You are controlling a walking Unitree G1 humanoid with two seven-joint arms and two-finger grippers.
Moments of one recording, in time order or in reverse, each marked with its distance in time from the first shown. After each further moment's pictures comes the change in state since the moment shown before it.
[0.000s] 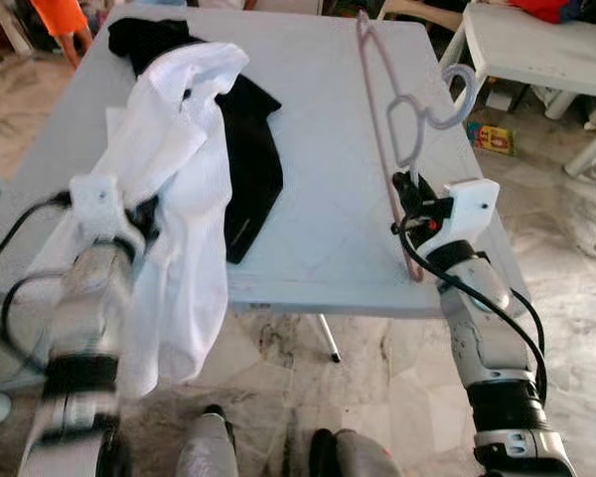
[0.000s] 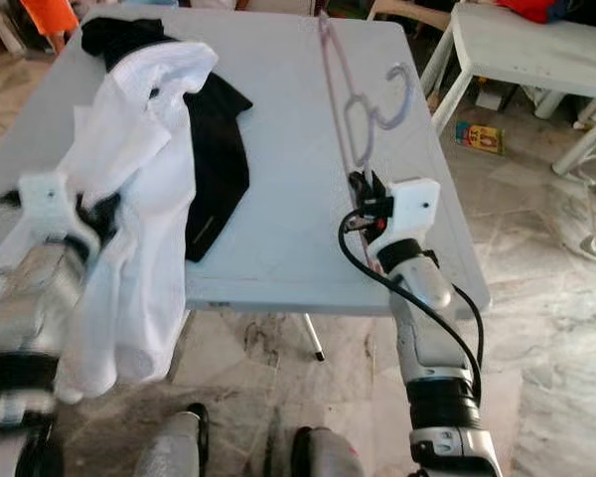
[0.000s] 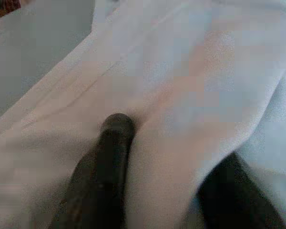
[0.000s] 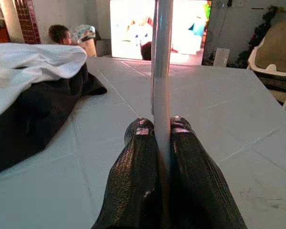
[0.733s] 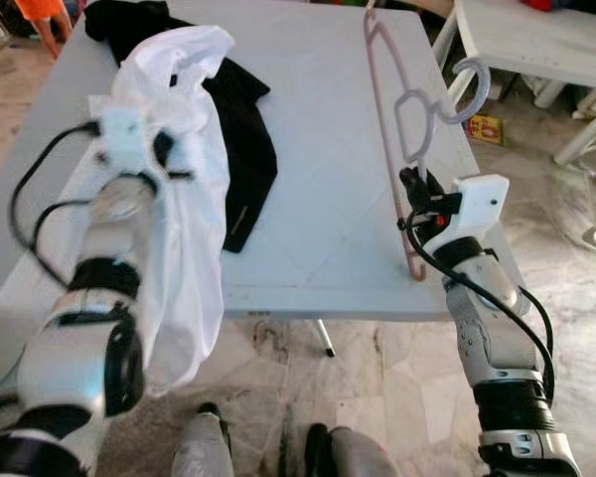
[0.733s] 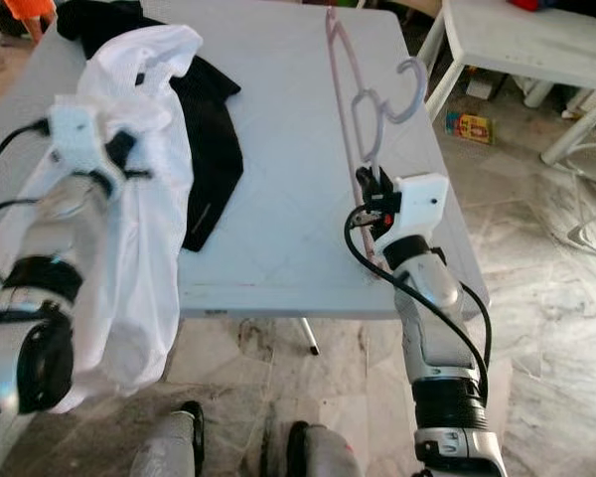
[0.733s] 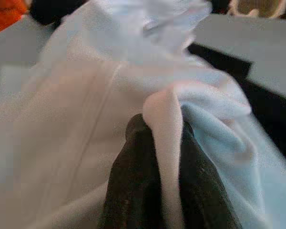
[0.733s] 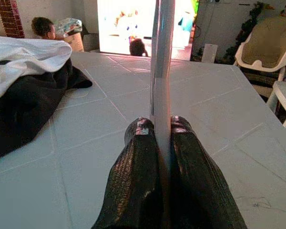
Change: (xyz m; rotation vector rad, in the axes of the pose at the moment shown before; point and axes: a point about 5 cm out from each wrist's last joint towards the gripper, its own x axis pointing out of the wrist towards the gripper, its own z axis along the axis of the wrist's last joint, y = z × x) left arm 0.050 -0.039 0.049 0.059 -0.109 -0.134; right arm 0.000 -0.005 0.007 -0.019 -0.009 -0.024
